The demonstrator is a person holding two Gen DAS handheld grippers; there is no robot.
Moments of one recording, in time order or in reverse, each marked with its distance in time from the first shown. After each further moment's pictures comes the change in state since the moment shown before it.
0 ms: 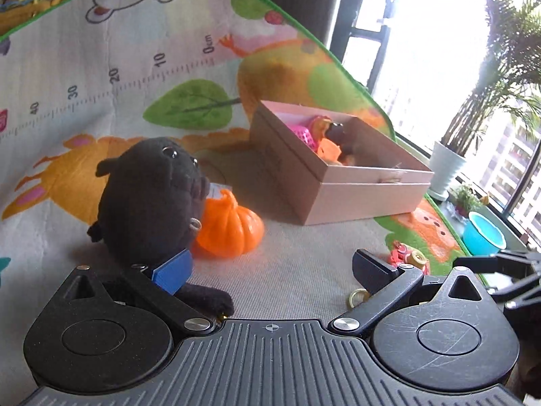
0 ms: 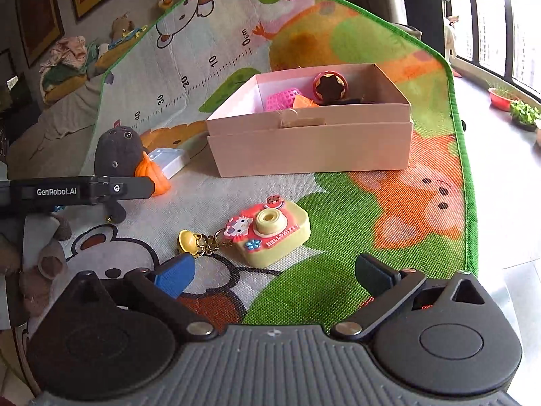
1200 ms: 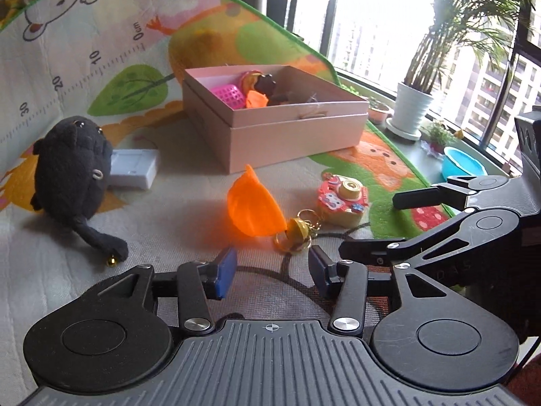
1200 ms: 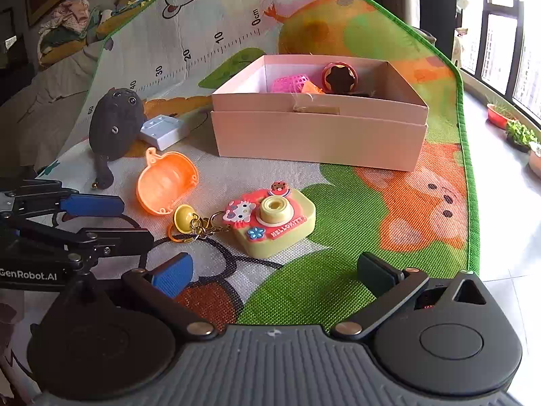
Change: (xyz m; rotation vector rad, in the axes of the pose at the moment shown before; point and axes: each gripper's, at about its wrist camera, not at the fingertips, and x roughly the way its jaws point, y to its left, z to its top) left arm -0.017 -0.052 -0.031 0.211 0.095 -0.056; right arm 0.013 0.018 -0.003 -0.131 0.052 -0.092
